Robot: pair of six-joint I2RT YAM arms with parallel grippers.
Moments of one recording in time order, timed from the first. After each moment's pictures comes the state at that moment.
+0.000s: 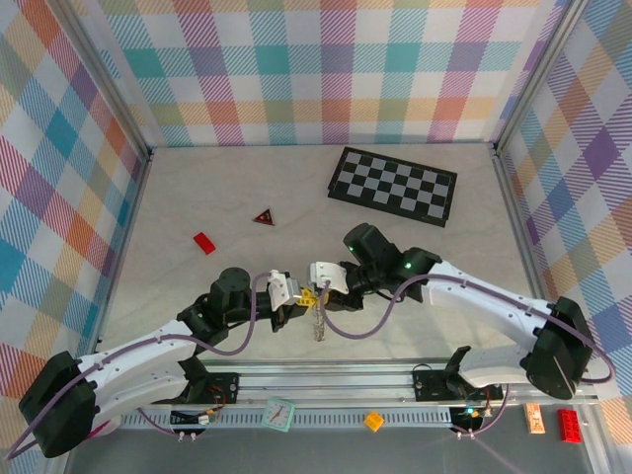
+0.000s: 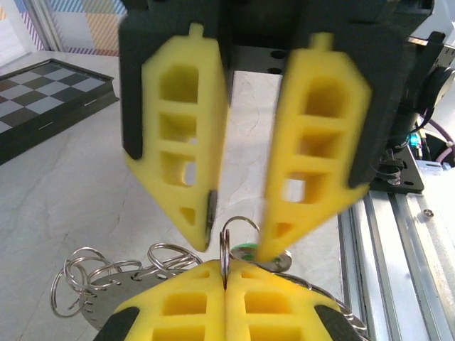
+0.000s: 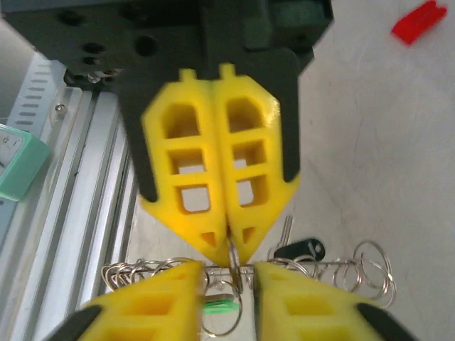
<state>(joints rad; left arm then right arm) -0.79 0.90 0.33 0.27 0.52 0.18 0.90 1.25 0.95 -0.53 -0.50 -0.59</state>
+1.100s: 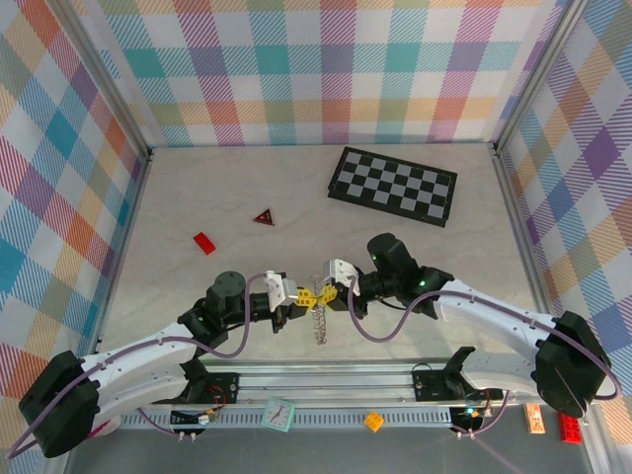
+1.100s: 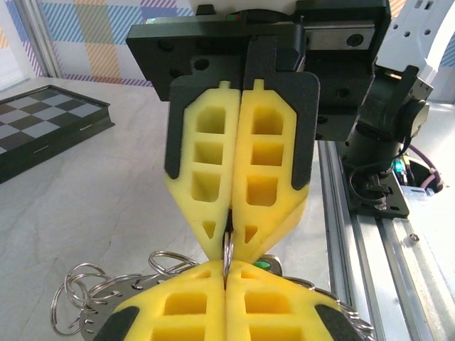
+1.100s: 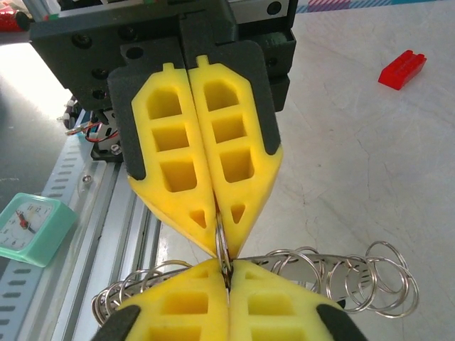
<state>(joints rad) -0.79 0.90 0.28 0.42 0.55 0.11 0.81 1.16 0.69 -0.14 -0.70 -0.37</state>
